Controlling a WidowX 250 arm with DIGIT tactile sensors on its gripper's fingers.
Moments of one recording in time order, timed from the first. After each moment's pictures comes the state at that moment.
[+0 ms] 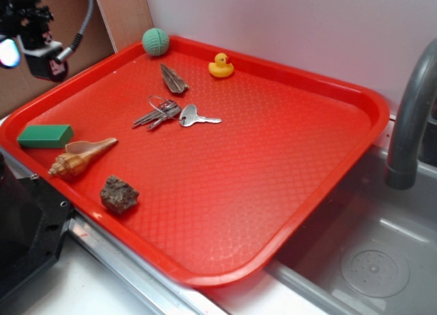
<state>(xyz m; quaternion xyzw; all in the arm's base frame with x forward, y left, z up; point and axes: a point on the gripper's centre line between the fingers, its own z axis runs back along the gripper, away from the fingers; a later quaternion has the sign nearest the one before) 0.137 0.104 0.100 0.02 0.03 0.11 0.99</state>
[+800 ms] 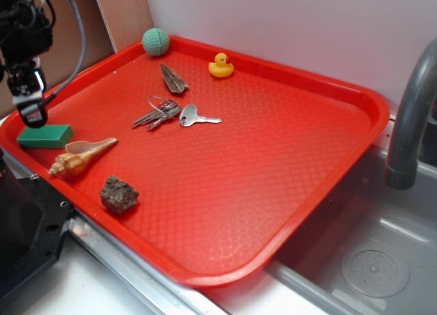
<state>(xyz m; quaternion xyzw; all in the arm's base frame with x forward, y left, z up) 0.132 0.116 0.058 0.02 0.00 -0.20 0.98</state>
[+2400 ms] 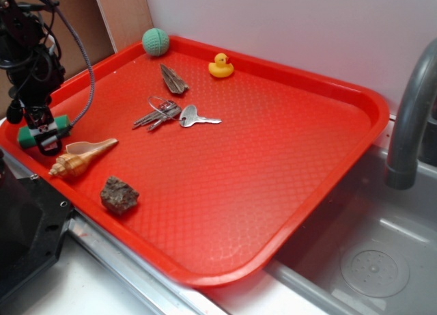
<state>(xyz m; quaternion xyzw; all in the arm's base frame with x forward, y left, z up) 0.122 0.126 0.010 0.08 0.02 -0.10 0.99</state>
